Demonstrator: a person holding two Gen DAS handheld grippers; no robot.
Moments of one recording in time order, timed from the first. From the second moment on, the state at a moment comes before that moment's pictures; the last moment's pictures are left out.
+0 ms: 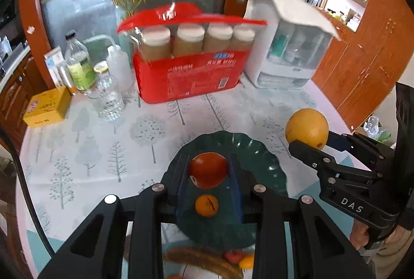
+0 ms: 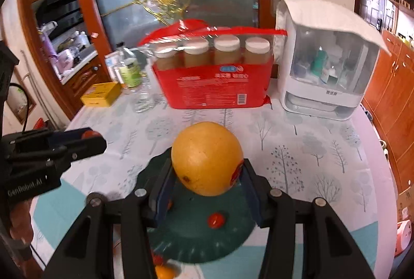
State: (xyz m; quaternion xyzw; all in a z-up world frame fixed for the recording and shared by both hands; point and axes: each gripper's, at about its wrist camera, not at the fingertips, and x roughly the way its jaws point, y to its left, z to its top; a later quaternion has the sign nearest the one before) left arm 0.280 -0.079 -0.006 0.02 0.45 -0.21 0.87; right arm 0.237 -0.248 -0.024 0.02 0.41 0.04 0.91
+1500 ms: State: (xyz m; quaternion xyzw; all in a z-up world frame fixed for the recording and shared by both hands) left arm 0.336 -0.088 -0.127 -0.02 0.55 -0.16 0.82; right arm 0.277 -0.247 -0.137 0.07 0.51 0.04 0.86
